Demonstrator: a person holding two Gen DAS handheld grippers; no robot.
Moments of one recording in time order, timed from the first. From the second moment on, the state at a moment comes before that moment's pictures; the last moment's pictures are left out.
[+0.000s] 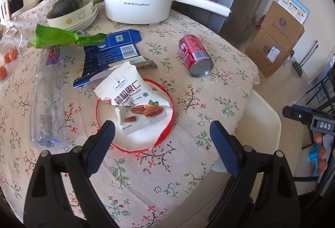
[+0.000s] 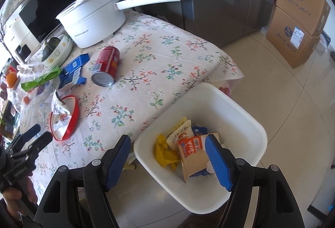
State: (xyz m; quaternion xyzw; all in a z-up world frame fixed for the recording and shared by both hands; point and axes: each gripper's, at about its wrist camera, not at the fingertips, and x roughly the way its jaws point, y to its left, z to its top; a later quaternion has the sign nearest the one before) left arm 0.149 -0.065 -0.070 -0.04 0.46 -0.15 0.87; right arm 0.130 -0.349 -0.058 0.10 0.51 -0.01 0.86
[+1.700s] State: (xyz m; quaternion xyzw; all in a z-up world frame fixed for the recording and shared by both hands) left arm 0.131 0.011 -0.034 -0.08 0.43 -0.10 0.90; right arm 0.173 -0.226 -0.068 0.05 0.53 0.06 0.85
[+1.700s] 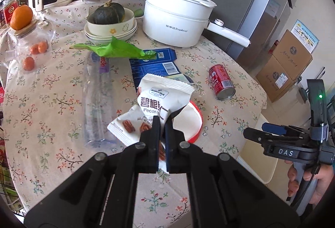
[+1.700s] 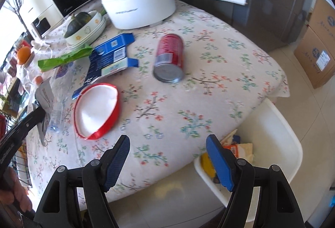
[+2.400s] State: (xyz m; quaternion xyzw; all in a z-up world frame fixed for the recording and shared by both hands) left arm 0.107 0.078 -0.046 -0.10 0.45 -0.07 0.88; right arm 0.212 -0.142 -0.104 0.06 0.54 0.06 0.84
